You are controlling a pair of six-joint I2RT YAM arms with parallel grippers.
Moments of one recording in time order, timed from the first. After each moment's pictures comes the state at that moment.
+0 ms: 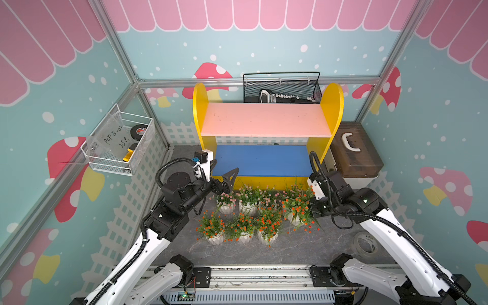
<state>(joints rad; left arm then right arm) -0.49 0.86 0.95 -0.16 0.16 -0.18 0.56 1.06 1.31 -1.29 0.02 0.29</state>
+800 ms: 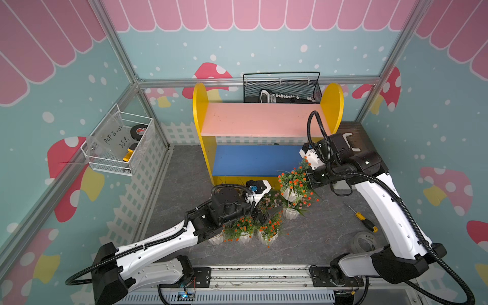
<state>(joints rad) -0.98 1.14 0.85 0.13 0.12 0.08 0.46 1.40 1.83 -1.45 -0.12 0.08</state>
